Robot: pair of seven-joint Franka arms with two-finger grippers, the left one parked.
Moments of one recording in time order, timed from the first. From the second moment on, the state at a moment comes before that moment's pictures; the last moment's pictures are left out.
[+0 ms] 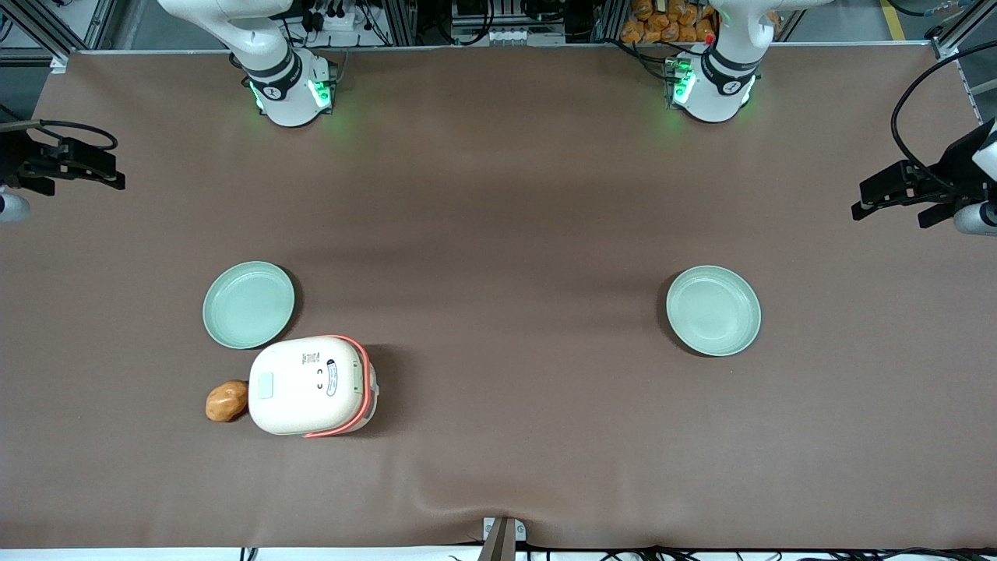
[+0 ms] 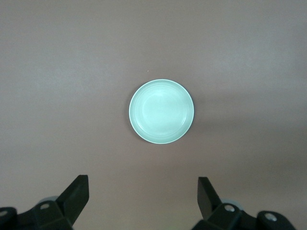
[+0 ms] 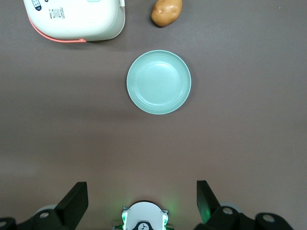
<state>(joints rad) 0.05 0.09 -0.08 -1.37 0.02 1.27 -0.10</state>
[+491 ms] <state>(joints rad) 0.06 0.09 -0.08 -1.37 0.02 1.27 -0.10</state>
